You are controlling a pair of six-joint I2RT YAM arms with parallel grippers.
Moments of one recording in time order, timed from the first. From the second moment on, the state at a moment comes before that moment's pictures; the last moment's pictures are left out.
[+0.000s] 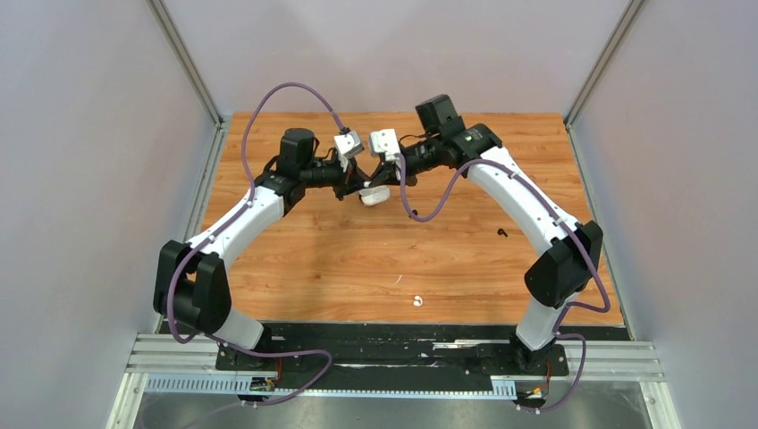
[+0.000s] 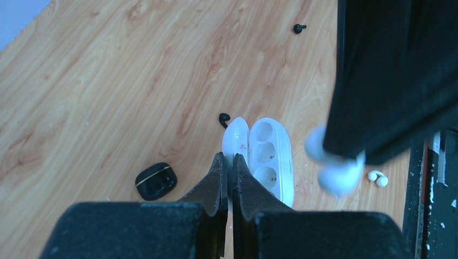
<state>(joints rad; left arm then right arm) -0.37 1.50 1.14 -0.11 0.81 0.28 0.54 1.77 1.84 -0.84 -0.93 -1.01</state>
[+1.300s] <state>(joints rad) -0.41 1.33 1.06 0.00 0.74 0.38 0.66 1.62 1.57 -0.57 -0.76 -1.05</state>
